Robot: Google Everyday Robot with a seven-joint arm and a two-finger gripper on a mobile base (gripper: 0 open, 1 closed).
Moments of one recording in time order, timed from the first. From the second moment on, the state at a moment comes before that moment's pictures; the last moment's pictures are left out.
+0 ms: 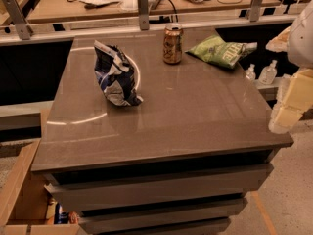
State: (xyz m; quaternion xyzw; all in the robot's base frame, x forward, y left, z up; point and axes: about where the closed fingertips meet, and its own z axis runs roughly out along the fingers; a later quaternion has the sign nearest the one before) arm 0.438 -0.216 0.978 -0.60 0.78 -0.04 0.16
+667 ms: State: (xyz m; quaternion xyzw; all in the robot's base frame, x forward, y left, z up) arm 0.452 -0.213 0.978 -0.58 0.79 -0.03 0.20
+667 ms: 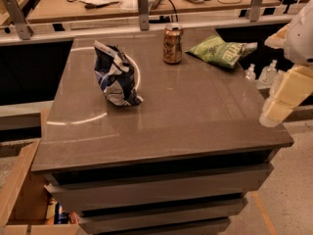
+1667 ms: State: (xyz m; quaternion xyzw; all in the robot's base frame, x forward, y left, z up) arm 0.577 -0.224 0.968 -0.46 0.79 0.04 0.40
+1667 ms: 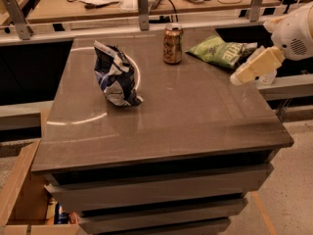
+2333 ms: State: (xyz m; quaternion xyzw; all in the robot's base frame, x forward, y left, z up) arm 0.644 -0.235 0.931 -0.41 0.78 0.10 0.46
